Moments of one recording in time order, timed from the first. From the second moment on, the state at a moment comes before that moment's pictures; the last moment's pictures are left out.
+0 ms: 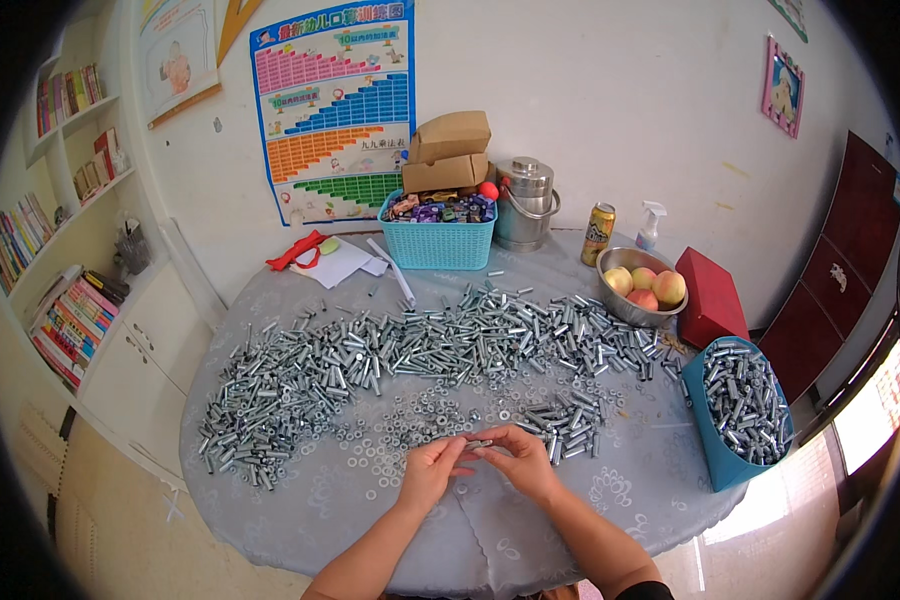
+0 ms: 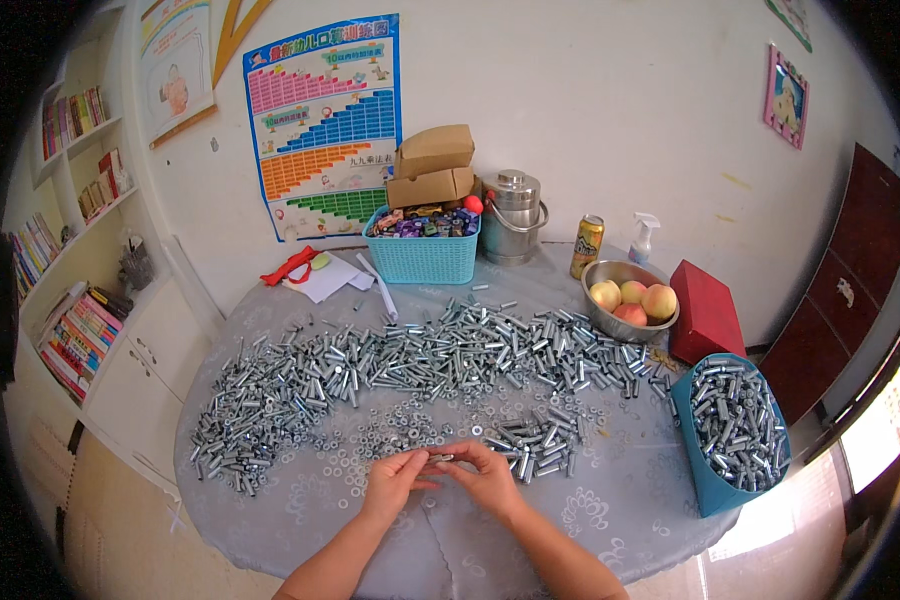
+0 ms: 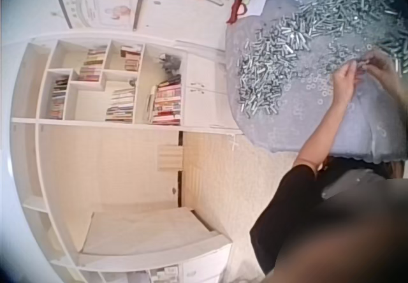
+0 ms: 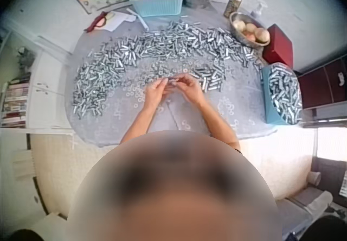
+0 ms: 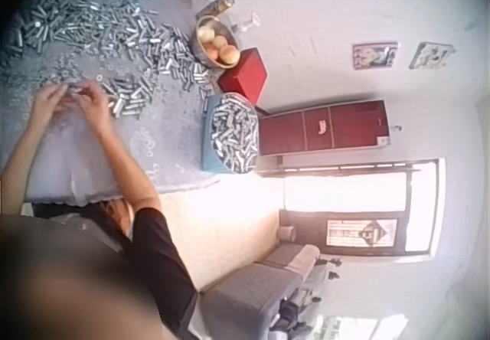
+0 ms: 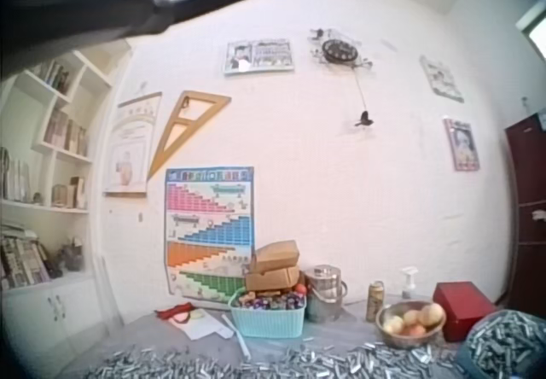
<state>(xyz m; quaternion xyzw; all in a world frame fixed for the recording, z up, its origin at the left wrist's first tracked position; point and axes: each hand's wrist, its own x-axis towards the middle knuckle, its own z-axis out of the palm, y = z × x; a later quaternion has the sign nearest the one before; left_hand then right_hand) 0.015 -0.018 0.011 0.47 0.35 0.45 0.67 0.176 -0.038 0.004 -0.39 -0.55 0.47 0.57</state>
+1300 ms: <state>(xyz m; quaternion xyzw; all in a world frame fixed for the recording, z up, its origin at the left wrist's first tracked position) 0.009 -0.008 -0.002 0.45 0.36 0.42 0.70 0.193 -0.024 0.011 -0.52 -0.48 0.45 0.55</state>
